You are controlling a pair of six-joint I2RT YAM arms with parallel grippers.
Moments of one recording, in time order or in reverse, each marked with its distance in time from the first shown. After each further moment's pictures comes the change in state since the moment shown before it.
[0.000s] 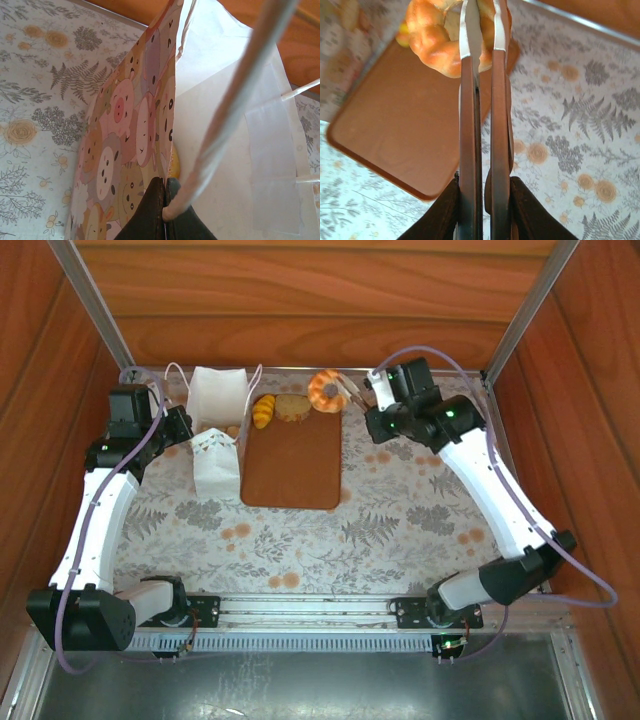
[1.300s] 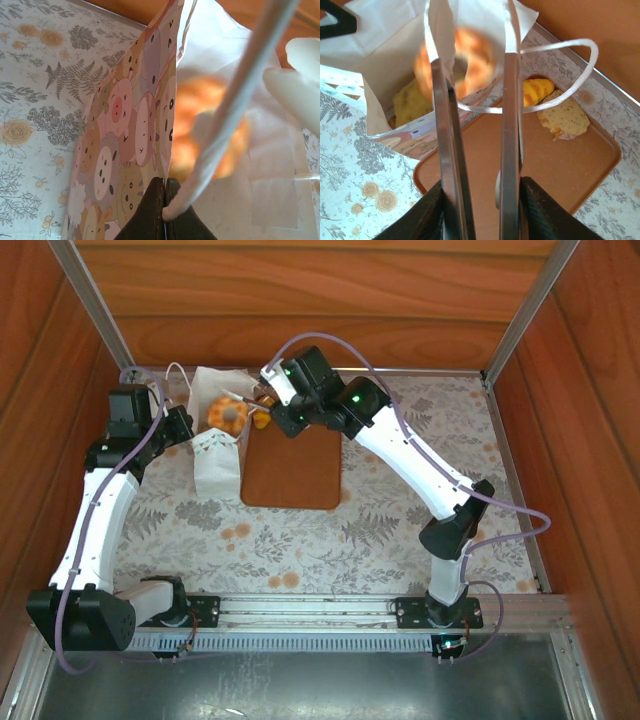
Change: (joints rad) left arm 0.000 0.000 0.000 0.001 0.016 0.000; right arm 0.338 0.454 0.511 0.010 0.030 -0.061
